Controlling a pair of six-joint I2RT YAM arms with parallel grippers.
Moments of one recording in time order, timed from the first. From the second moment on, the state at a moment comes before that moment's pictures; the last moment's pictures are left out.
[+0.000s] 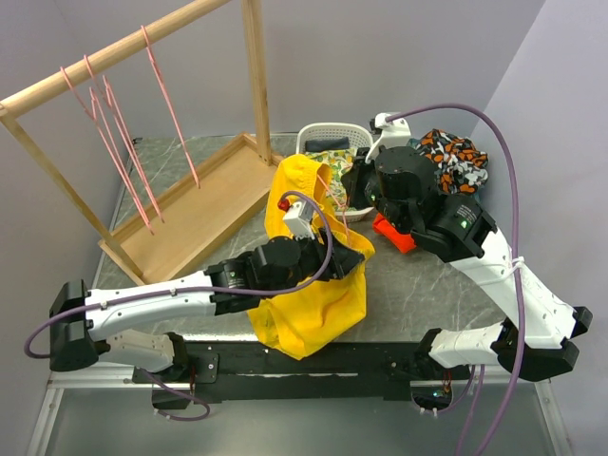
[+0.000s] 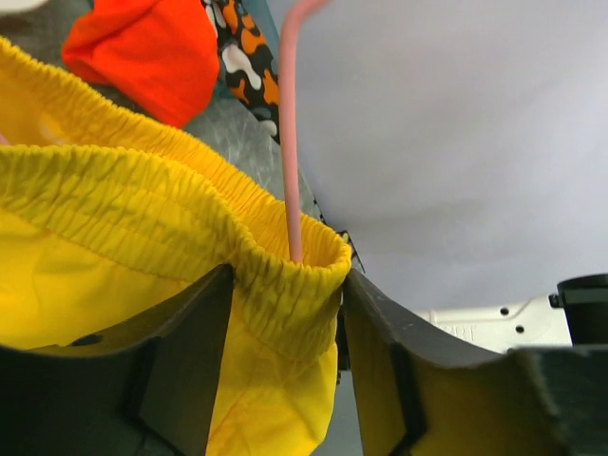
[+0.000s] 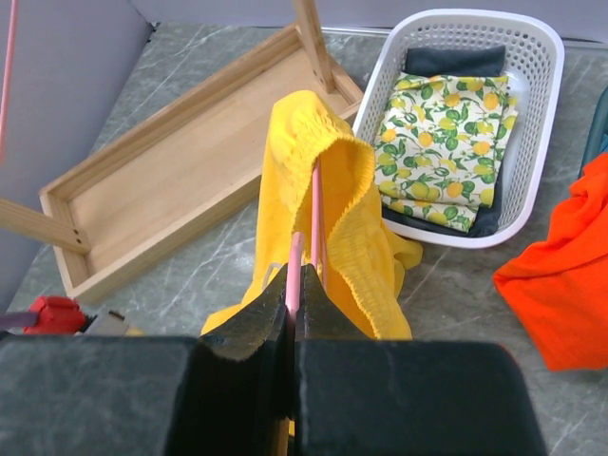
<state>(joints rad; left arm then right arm) -1.25 1.25 1.02 0.04 -0.31 -0.97 0.89 1.25 1.71 -0.83 0.47 0.42</state>
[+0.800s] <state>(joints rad) -1.21 1.31 0.93 0.34 -0.25 -0.97 0.91 1.25 1.72 -0.83 0.48 0.42</state>
